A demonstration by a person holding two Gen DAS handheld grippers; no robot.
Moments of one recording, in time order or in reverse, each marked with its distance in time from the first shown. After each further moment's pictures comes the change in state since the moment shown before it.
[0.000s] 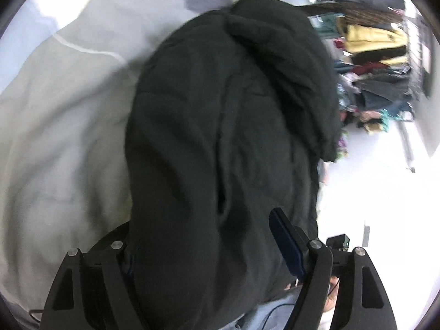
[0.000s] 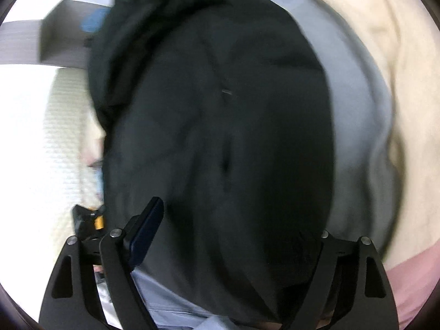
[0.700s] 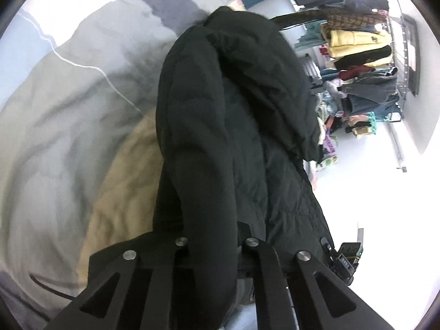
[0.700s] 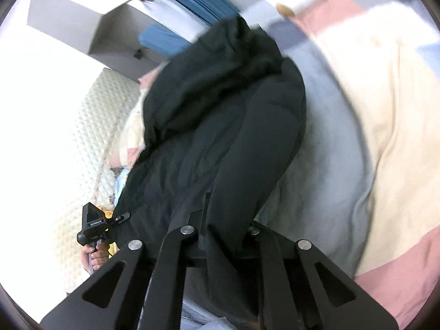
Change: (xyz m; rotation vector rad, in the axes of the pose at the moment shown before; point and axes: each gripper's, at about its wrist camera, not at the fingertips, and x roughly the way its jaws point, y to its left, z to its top) left arm -0.026 -0.034 -0.023 0.023 -0.079 -0.040; right arm -0.079 0.056 -0.015 -0.247 -0.232 0.045
